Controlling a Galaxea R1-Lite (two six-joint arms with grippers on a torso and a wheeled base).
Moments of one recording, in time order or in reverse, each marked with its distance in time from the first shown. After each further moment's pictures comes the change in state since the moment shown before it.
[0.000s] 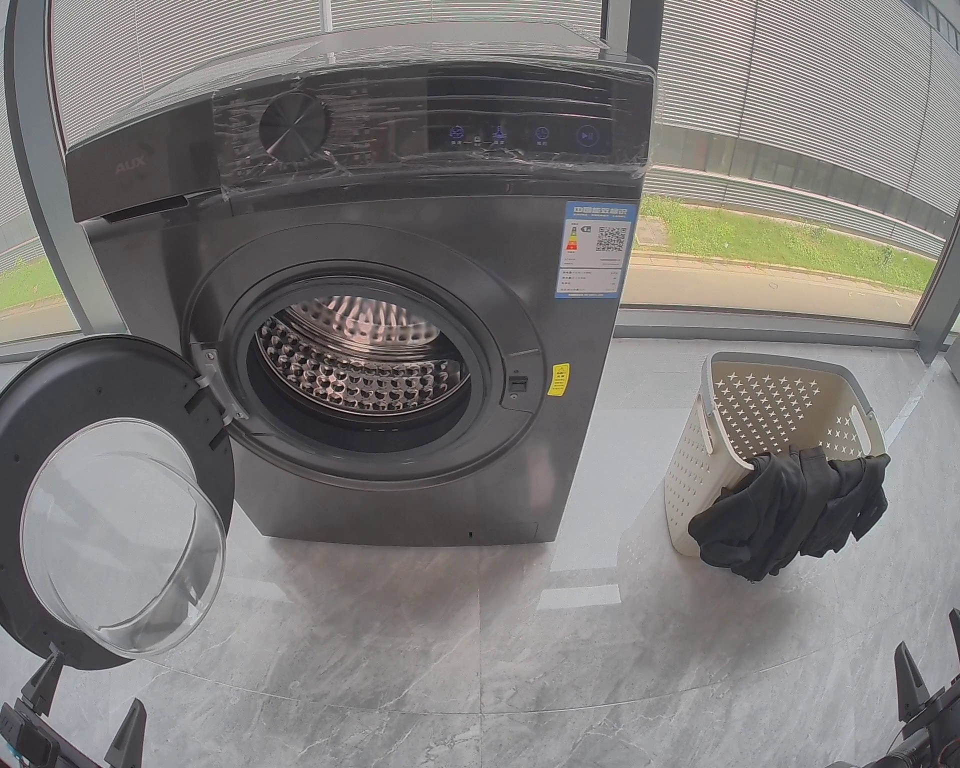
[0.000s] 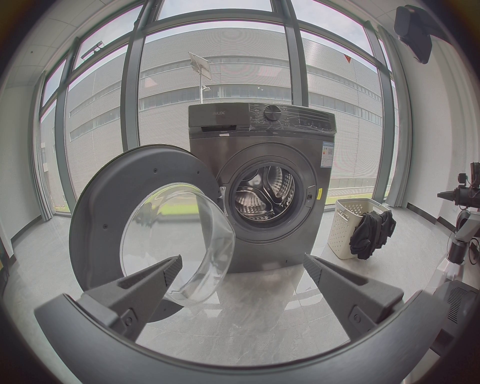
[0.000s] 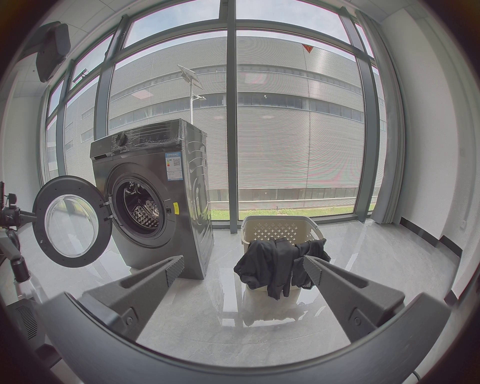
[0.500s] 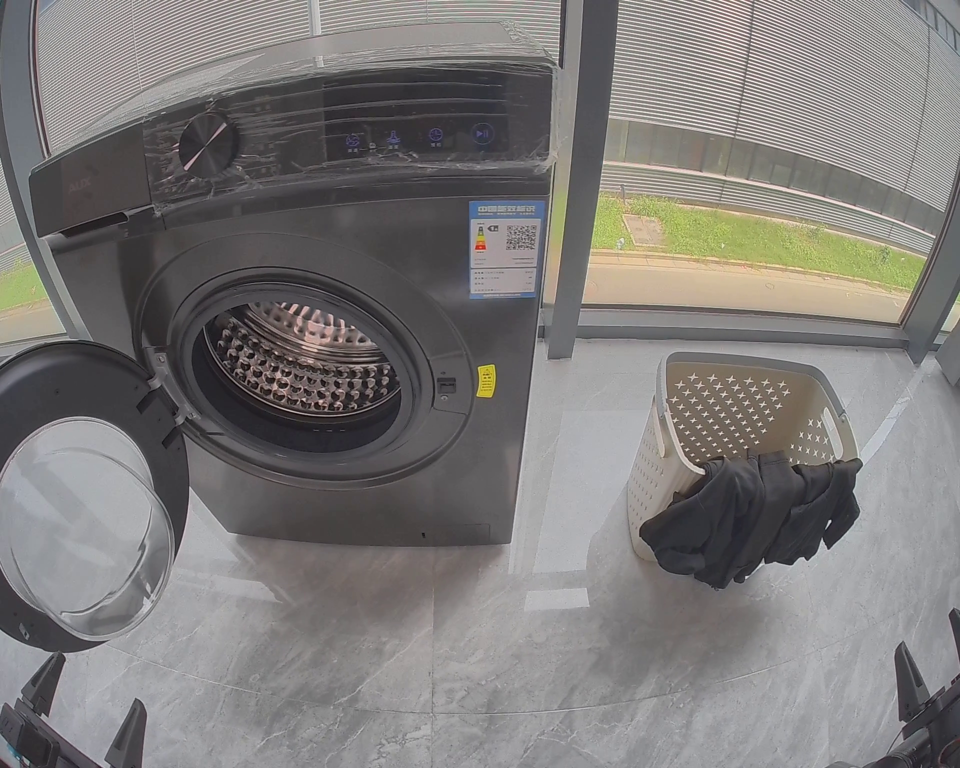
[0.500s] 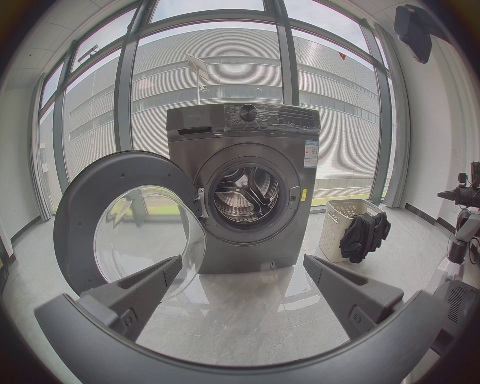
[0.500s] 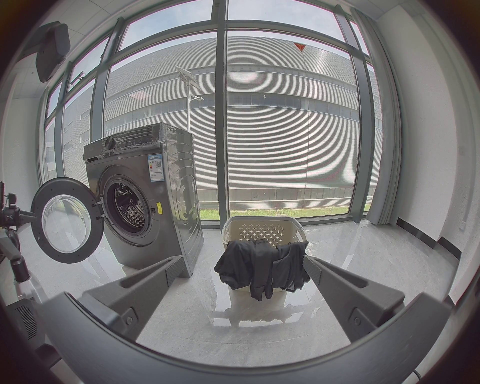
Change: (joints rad) left arm 0.001 0.000 0.000 0.000 0.001 0.002; right arm 0.000 0.001 0.000 0.000 0.000 0.000
